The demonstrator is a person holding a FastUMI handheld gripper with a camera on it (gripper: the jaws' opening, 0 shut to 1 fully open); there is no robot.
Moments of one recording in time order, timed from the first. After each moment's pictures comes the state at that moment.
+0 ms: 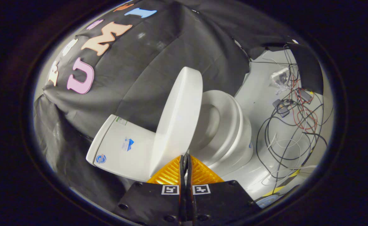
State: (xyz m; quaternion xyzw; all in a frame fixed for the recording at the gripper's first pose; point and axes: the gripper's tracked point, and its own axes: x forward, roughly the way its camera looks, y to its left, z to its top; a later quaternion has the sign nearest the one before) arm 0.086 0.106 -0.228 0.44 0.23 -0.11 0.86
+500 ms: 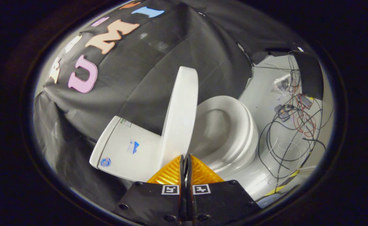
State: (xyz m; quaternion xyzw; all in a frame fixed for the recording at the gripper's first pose) arm 0.102 0.123 -0.188 0.42 0.22 -0.11 0.87
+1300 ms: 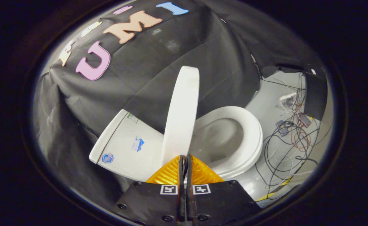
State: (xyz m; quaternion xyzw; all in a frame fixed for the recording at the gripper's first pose) arm 0.118 0.145 -0.148 0.35 0.23 -0.11 0.90
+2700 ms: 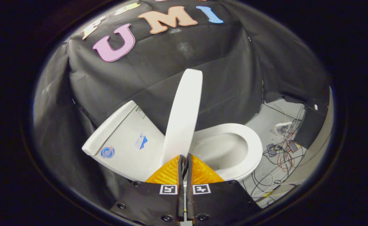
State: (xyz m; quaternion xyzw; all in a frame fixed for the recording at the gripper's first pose) arm 0.144 0.197 -0.097 0.23 0.22 -0.13 0.94
